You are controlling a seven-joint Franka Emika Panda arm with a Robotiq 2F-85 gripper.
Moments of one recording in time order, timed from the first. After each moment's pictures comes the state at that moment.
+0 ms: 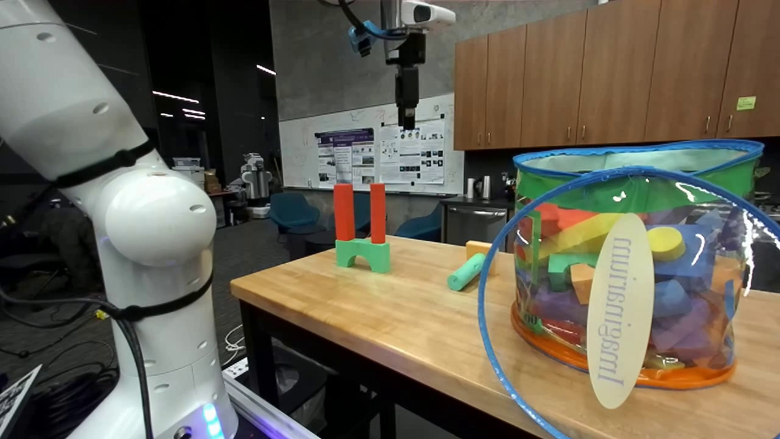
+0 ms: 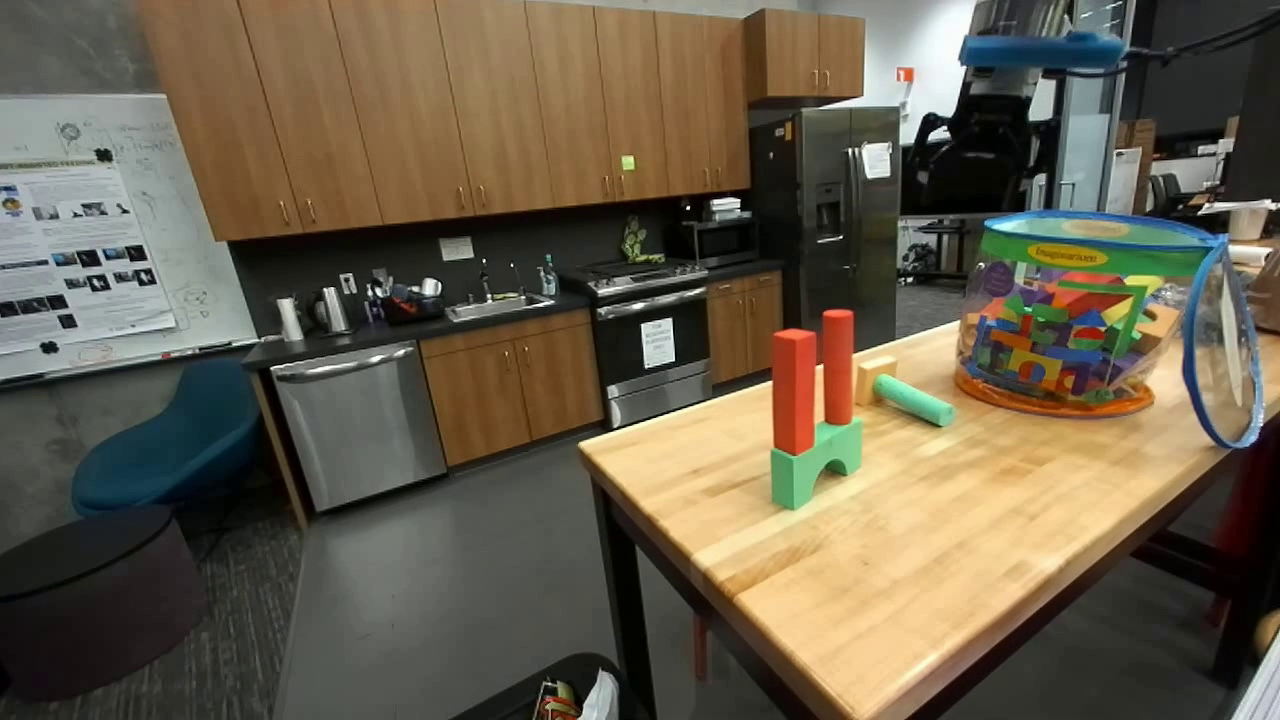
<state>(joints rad) -0.24 -0.51 -0.12 -2.13 0.08 1.76 0.56</state>
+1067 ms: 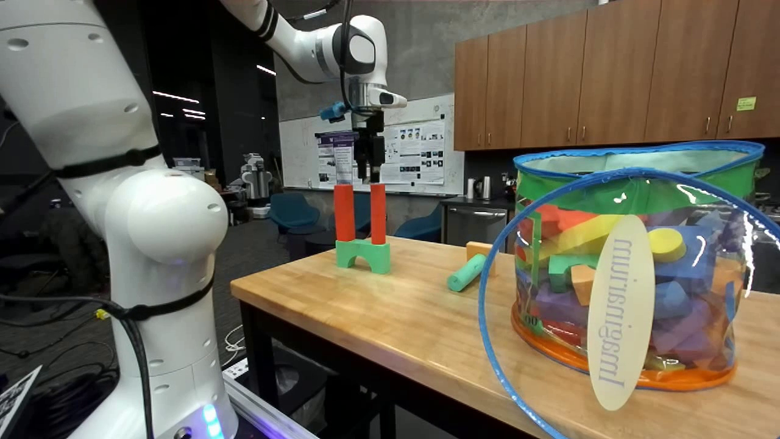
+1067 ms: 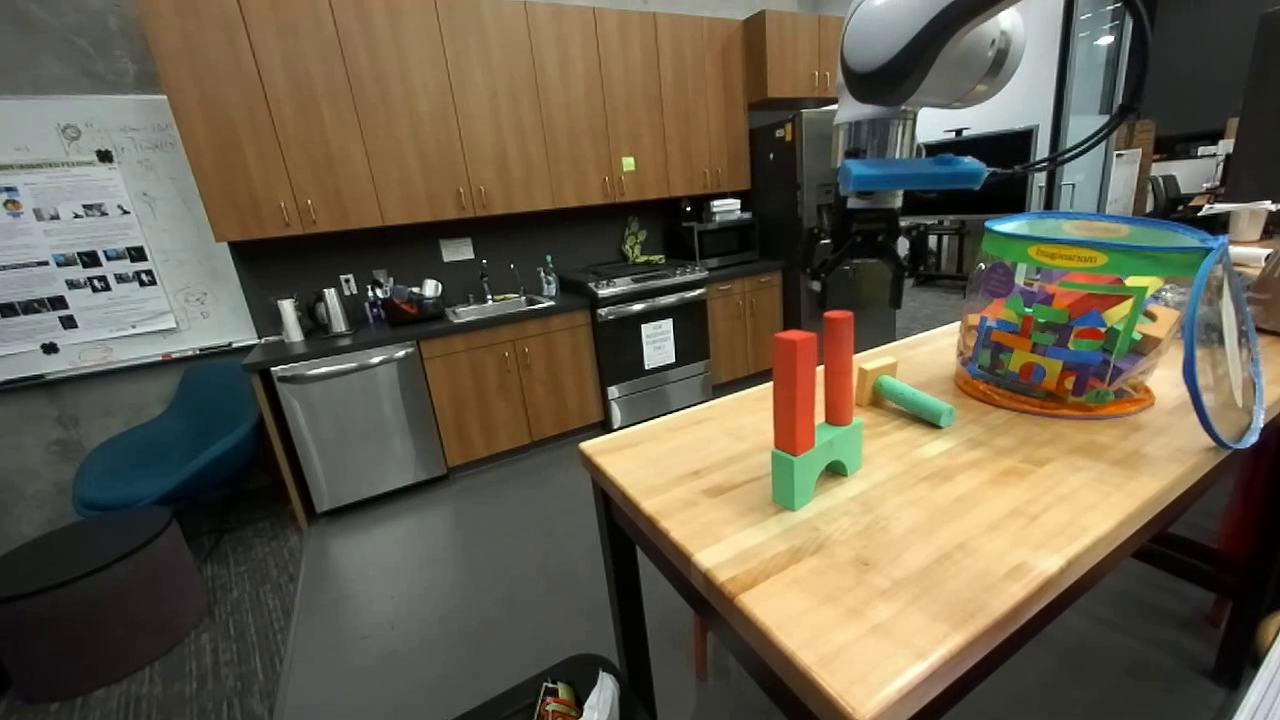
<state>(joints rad) -0.10 -0.35 0.07 -2.24 0.09 1.95 0.52</state>
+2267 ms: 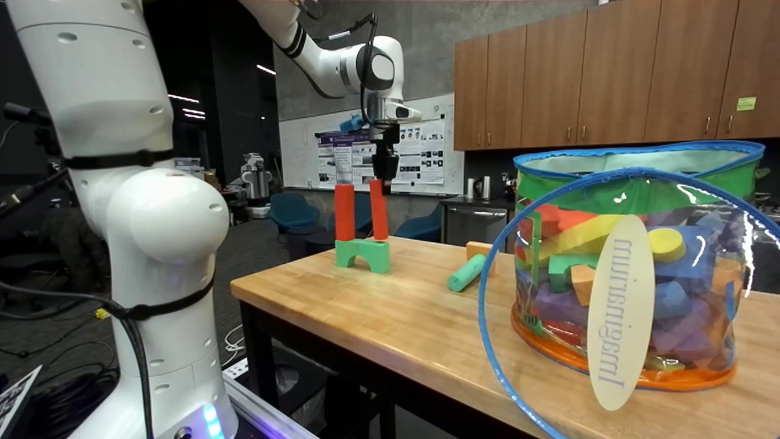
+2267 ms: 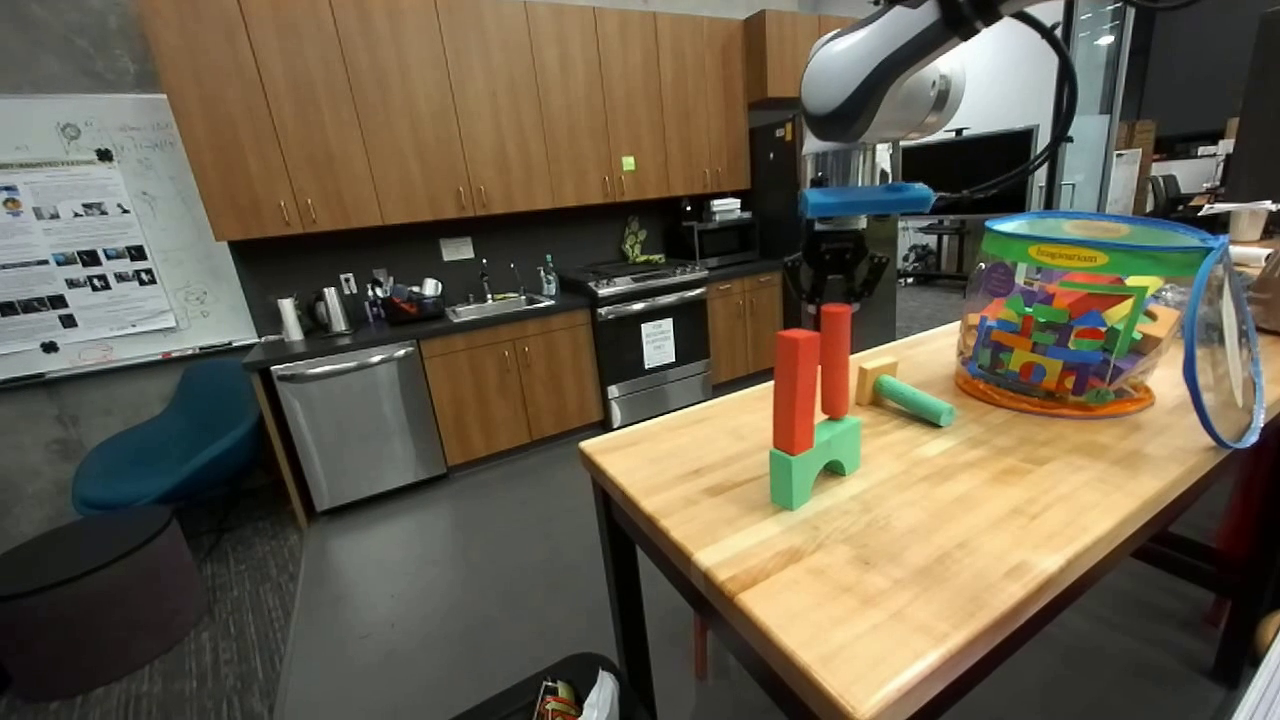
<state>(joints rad) -0.09 -0.17 0.05 -2.11 0.05 1.97 0.58</state>
